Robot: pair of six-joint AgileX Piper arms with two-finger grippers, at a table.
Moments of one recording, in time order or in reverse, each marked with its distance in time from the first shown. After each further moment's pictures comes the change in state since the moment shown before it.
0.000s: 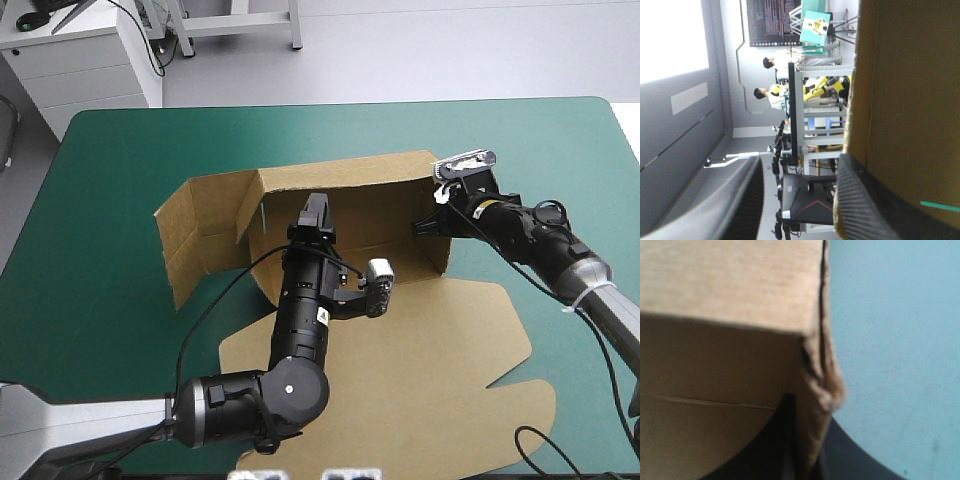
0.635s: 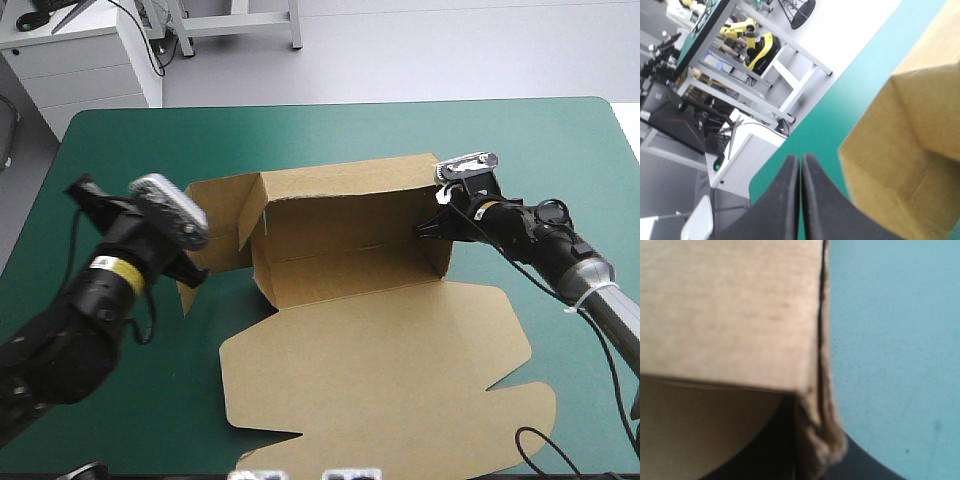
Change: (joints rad) left arm 0.422 -0.552 0.000 -0.641 -0.281 0.147; right arm 0.000 -0.004 -0.009 -0.021 0.075 0.041
